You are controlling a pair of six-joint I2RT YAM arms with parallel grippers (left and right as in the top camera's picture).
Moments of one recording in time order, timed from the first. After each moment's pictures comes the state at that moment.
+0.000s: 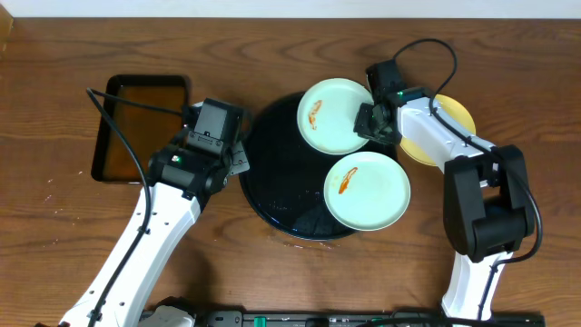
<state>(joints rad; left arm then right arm) -0.35 1.32 1.13 -0.90 -0.22 -0.62 0.29 2.07 1.44 -0.63 -0.02 0.58</state>
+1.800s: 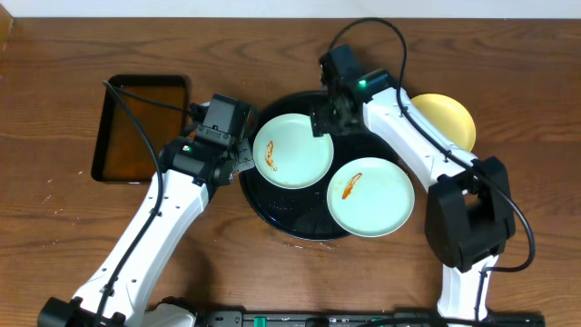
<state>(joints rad) -0.35 1.40 1.13 -0.87 -0.19 -0.62 0.48 2.06 1.69 -0.88 -0.07 0.34</state>
